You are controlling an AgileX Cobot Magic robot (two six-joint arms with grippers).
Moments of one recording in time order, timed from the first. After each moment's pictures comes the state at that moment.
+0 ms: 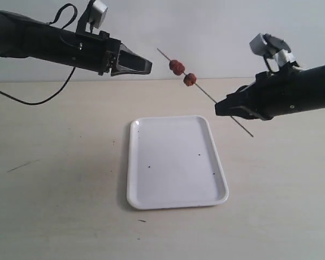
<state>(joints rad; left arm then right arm) -0.22 2.19 -1.70 -1.37 1.16 1.17 -0.05 1.74 -0.94 1.43 0.73 -1.44</state>
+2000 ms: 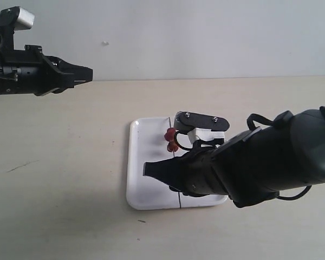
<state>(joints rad) -0.14 1.67 -0.96 -1.73 0.72 1.83 0.67 1.83 -0.81 1.67 -0.23 -0.88</state>
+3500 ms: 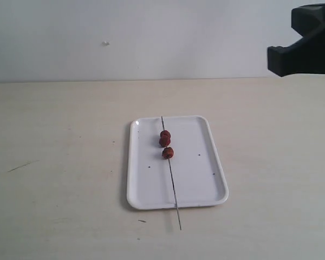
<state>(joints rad) -0.14 0.44 -0.42 -1.74 -0.02 1.74 0.67 0.91 -0.67 1.62 -0.54 -1.68</state>
